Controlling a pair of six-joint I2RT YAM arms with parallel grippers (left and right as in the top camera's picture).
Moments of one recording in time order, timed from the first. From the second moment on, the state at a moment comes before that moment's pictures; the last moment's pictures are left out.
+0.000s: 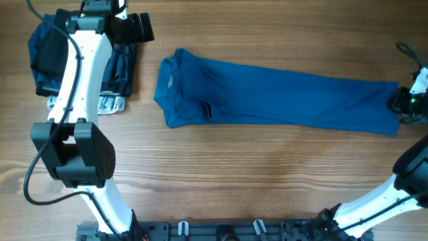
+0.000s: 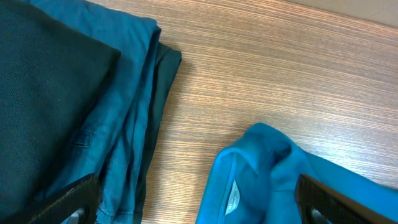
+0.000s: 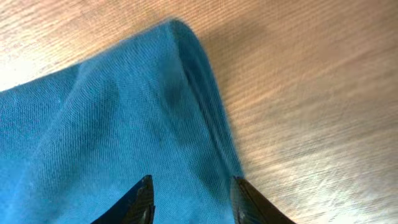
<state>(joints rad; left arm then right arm) -0.02 2.00 1.89 -0.89 0.02 -0.21 -0.72 1.99 1.38 -0.61 -0.19 -0.29</state>
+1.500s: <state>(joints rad) -0.02 2.00 1.89 -0.89 0.02 -0.21 -0.72 2.05 1.52 -0.65 -0.30 -0.30</state>
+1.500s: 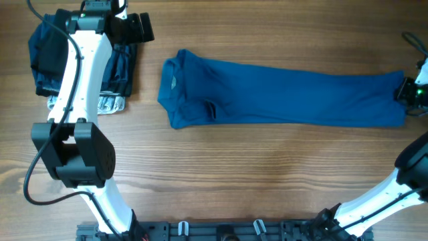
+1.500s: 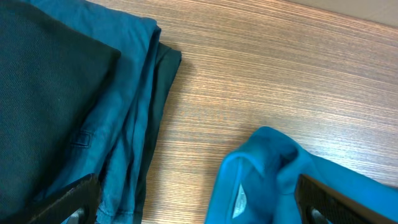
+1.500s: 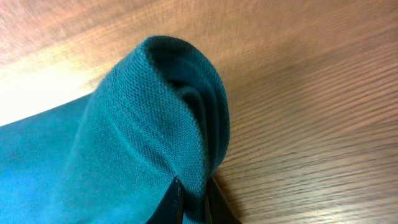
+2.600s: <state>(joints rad) -0.02 2.00 1.89 -0.89 0.02 -0.21 -0.24 1.92 1.66 -0.96 -0.46 0.05</state>
